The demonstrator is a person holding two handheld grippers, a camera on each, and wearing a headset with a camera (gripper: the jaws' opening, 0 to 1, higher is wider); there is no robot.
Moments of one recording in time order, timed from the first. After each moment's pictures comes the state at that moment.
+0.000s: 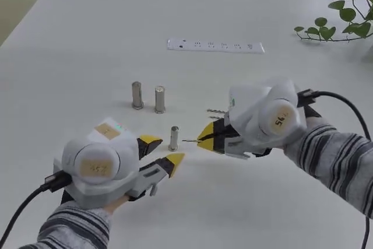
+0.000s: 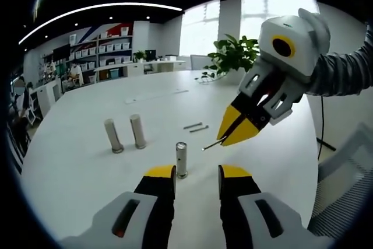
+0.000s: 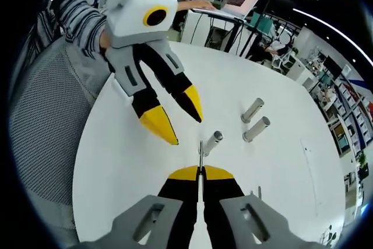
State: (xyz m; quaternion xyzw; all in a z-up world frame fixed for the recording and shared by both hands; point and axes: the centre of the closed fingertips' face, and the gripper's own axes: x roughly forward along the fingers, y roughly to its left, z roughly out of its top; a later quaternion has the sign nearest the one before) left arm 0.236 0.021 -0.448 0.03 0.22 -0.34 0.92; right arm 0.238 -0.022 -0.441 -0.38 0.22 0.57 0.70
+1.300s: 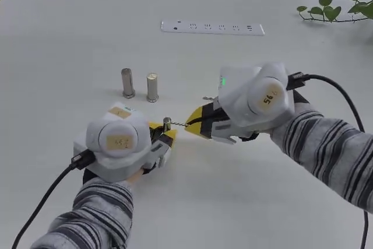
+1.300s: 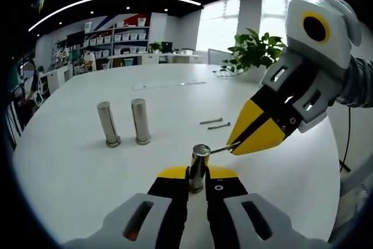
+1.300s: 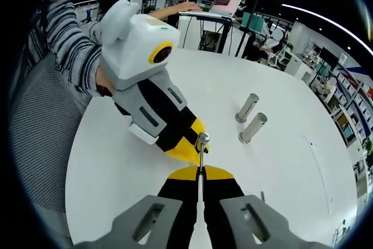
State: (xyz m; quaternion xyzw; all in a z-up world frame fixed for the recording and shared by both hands) left arm 0.281 0.008 -0.482 0.00 0.24 -0.28 0.93; right arm 0.257 -0.010 -0.451 -0.34 0.23 0.57 0.71
